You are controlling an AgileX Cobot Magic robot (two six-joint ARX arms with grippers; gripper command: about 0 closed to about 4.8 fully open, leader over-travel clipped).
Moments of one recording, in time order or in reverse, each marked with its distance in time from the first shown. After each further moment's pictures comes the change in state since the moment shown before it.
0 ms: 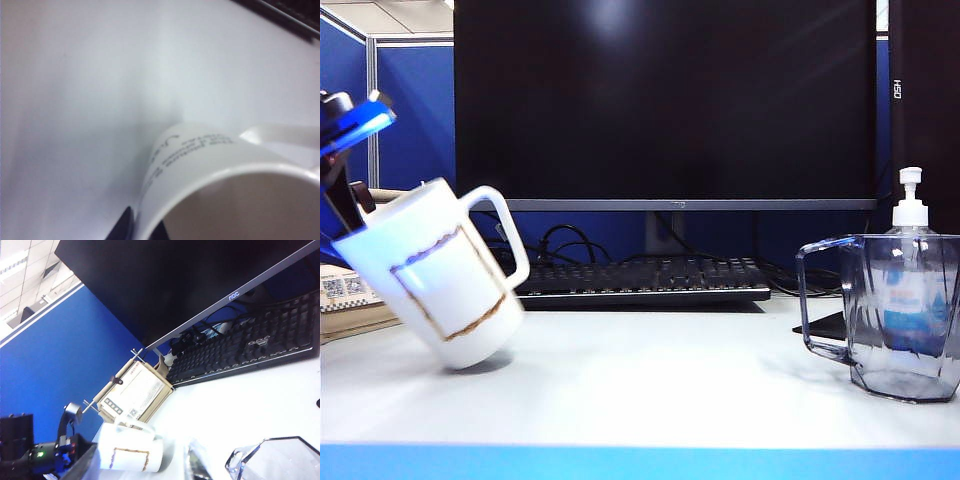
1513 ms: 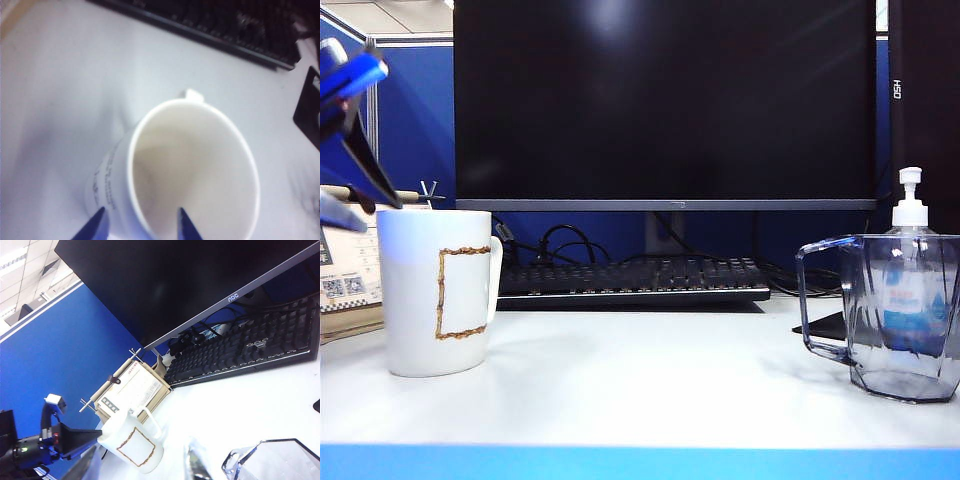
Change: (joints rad) left arm 0.001 -0.082 -0.017 0.064 0.002 0.041; right arm 0.000 0.000 -0.001 0.000 0.000 -0.023
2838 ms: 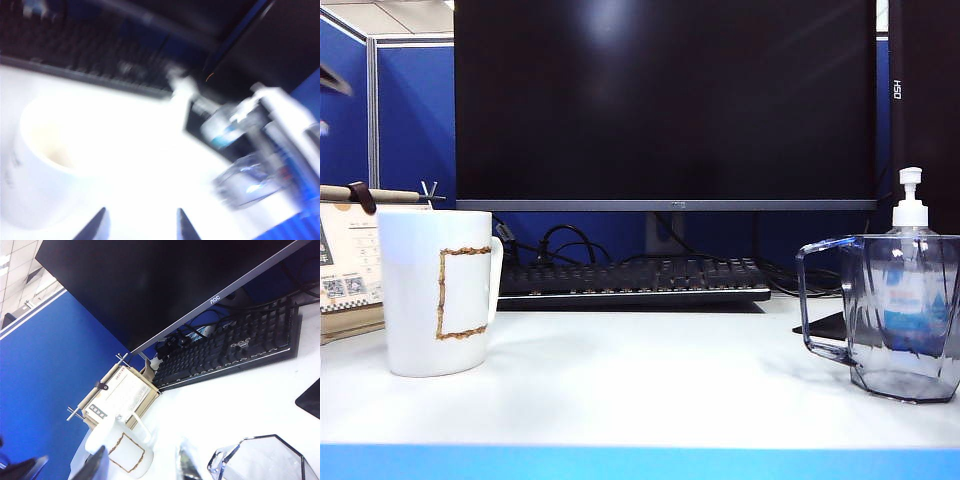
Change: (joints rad) left arm 0.020 -0.612 -0.234 -0.007 0.209 -0.024; right arm 0.000 0.000 0.000 -0.033 0.055 0.001
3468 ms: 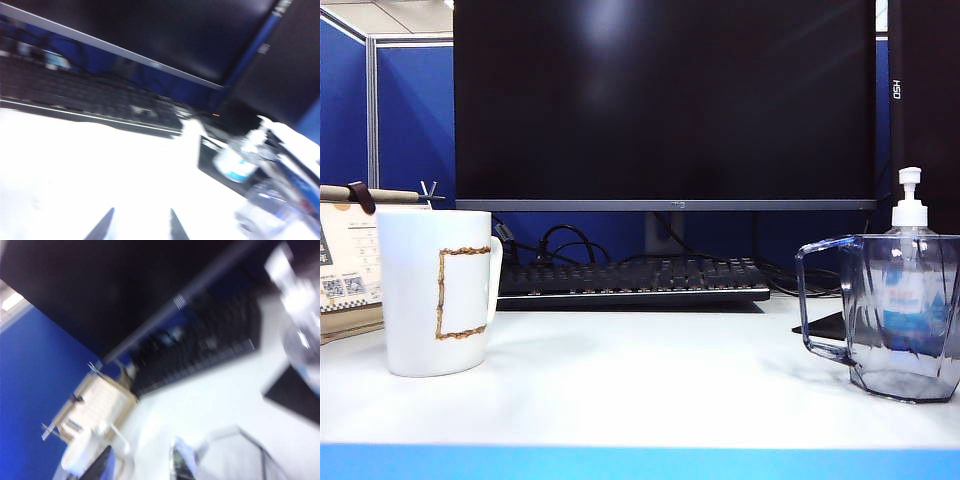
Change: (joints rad) left arm 0.026 -0.367 -0.264 0.161 -0.048 -0.029; right arm 0.000 0.000 0.000 -0.048 0.105 0.010
